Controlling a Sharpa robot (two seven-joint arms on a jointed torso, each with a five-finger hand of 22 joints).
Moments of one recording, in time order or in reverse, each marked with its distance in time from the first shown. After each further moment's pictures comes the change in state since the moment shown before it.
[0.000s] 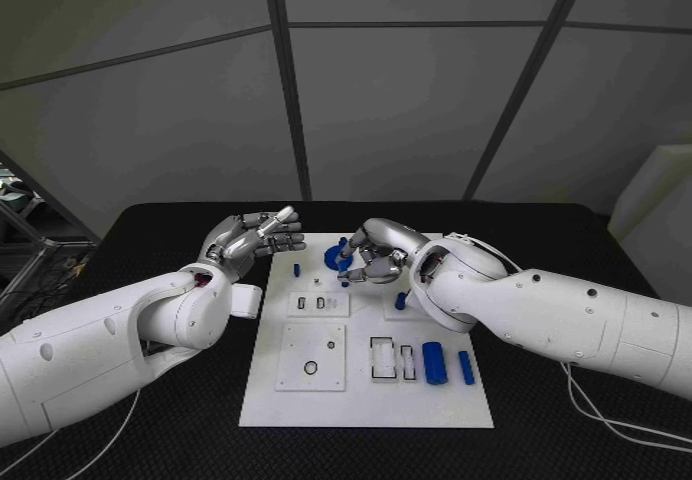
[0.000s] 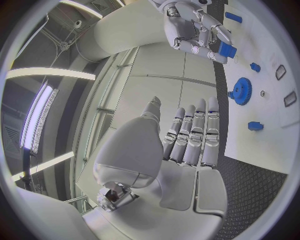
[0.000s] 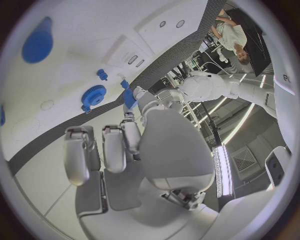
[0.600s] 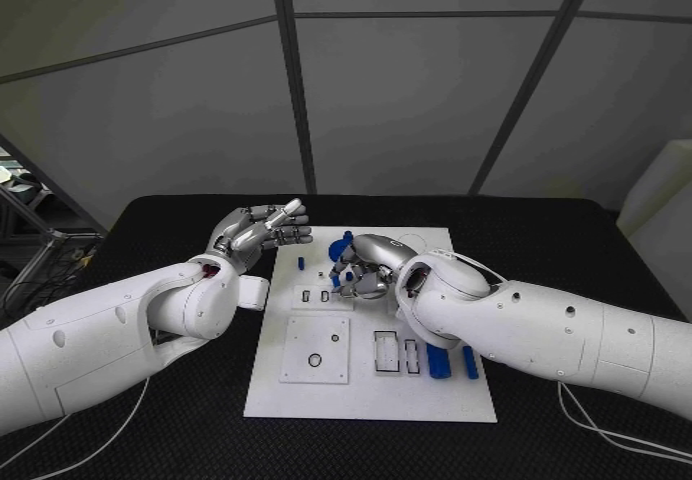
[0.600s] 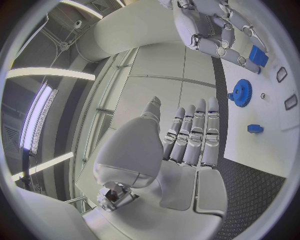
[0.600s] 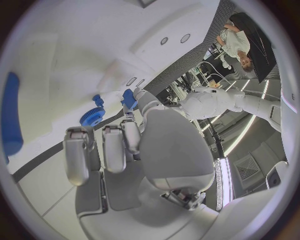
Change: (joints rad) left arm 0.000 0.003 0.000 -0.002 0.000 0.001 -0.002; left_hand 0.000 0.000 -0.002 -0.002 0.000 0.000 0.000 0.000 -0.001 0.003 0.003 -0.004 0.000 0.000 0.000 0.000 0.000 0.000 0.000 0.000 0.000 -0.001; right arm -0.040 0.061 -0.027 -0.006 -0.098 0.001 -0.096; right_hand 0.000 0.000 0.000 0.000 0.000 -0.001 -0.001 -0.002 0.001 0.000 0.000 0.000 -0.002 0.000 0.000 0.000 0.000 0.000 0.000 0.000 0.000 0.000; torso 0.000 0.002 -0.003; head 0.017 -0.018
